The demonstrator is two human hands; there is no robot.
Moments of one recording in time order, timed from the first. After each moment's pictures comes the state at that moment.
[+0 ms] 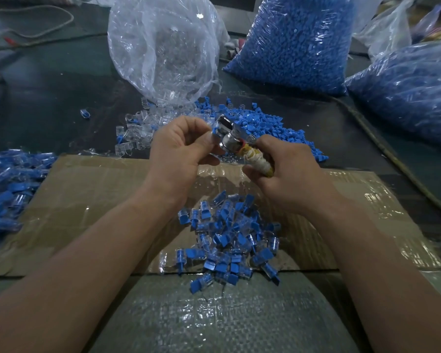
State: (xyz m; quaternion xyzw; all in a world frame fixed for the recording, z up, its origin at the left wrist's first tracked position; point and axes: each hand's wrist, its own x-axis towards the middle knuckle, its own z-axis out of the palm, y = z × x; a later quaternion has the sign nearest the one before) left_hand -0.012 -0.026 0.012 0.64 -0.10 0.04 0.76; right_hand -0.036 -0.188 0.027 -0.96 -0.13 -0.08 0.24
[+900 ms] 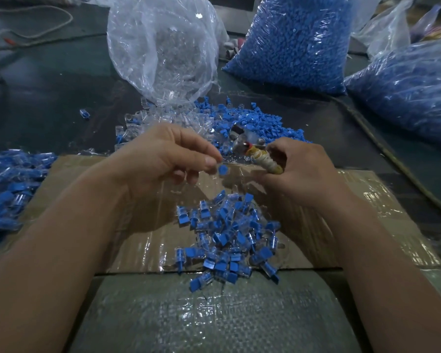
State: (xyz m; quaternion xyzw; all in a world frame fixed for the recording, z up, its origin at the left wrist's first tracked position) left_hand 0.001 0.015 0.030 0.70 -0.18 -0.24 0.65; right_hand -0.031 -0.206 0.025 -0.98 -0.05 -0.08 0.19
